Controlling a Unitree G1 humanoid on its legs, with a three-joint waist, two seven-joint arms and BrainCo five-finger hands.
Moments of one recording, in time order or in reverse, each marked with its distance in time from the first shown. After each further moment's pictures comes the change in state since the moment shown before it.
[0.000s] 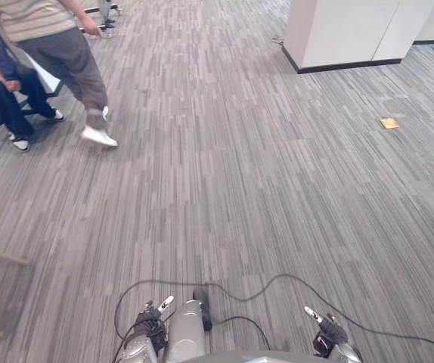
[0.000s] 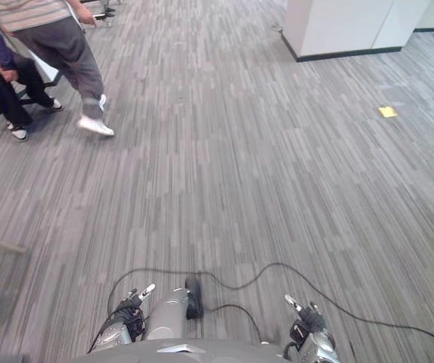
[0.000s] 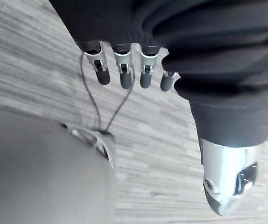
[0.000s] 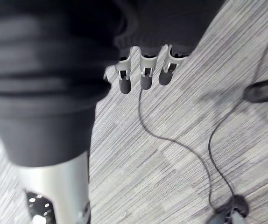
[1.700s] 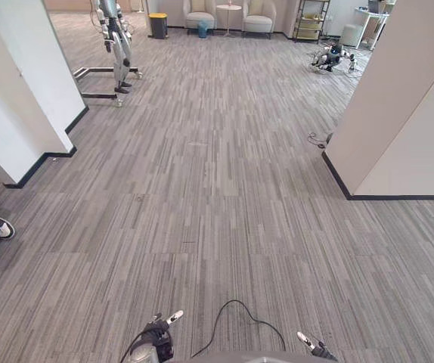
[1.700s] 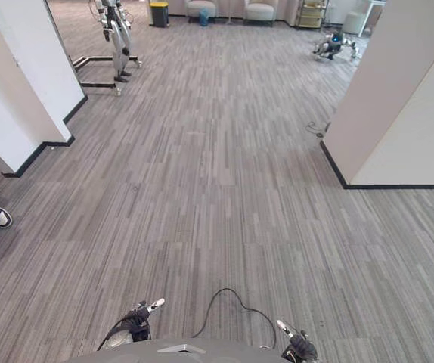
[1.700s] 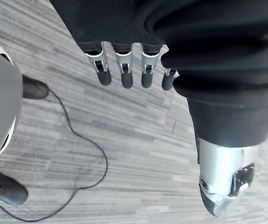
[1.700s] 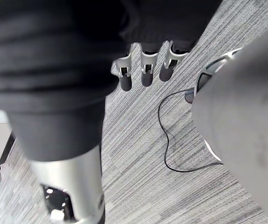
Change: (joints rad) left arm -0.004 0.005 -0.151 0.082 0.006 0.031 -0.010; right arm 0.100 0.053 -0.038 -0.002 0.069 0.044 0.027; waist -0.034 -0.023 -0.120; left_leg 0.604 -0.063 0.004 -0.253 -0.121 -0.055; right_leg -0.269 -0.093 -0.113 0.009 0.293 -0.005
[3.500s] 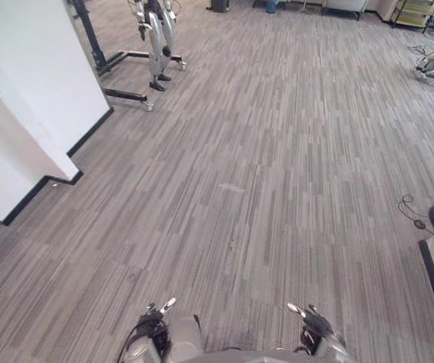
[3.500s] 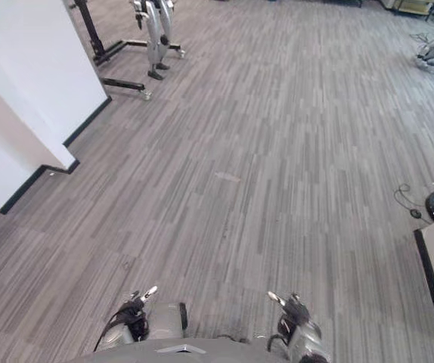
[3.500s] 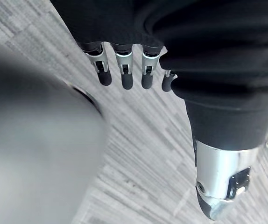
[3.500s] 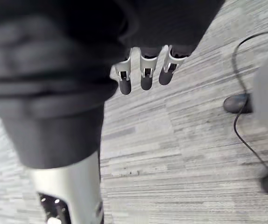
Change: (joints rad) left arm 0.008 -0.035 0.209 -0.103 -0.020 -0.016 0.002; right arm -0.187 -0.029 0.098 -0.004 -0.110 0.012 0.018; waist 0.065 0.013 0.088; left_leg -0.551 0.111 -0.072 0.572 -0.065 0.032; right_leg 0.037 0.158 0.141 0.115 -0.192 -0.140
